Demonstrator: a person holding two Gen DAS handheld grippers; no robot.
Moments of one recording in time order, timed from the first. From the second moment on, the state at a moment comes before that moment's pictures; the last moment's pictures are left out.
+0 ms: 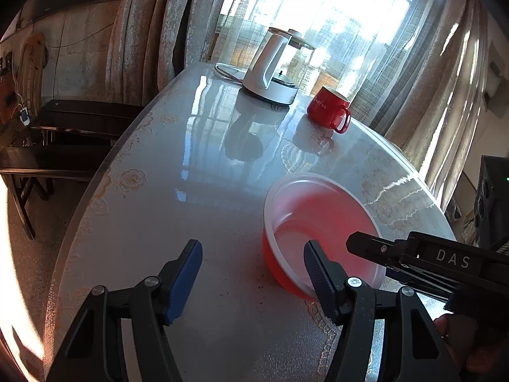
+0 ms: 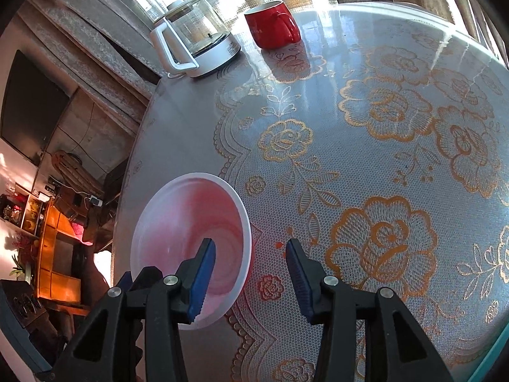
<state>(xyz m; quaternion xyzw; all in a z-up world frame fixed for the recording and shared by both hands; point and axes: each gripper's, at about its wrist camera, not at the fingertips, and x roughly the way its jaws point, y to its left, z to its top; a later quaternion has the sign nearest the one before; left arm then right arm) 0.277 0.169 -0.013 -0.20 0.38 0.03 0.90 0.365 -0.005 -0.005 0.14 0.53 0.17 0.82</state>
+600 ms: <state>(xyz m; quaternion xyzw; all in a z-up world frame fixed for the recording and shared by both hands) 0.283 0.148 -0.018 -0.17 0.39 -0.02 0.90 0.357 -0.007 -0.010 0.14 0.52 0.19 0.82</state>
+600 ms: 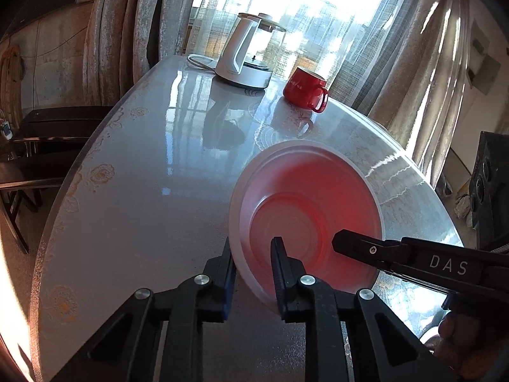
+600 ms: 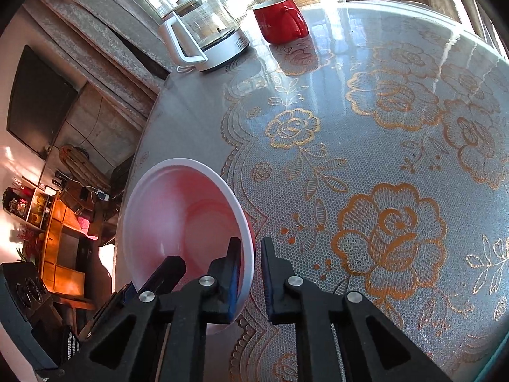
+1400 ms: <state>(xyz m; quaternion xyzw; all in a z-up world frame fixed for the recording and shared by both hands) 0.250 0.104 0.018 -0.15 0.32 -0.14 0.92 0.297 -0.079 0.030 0.20 0.46 0.14 0.85</state>
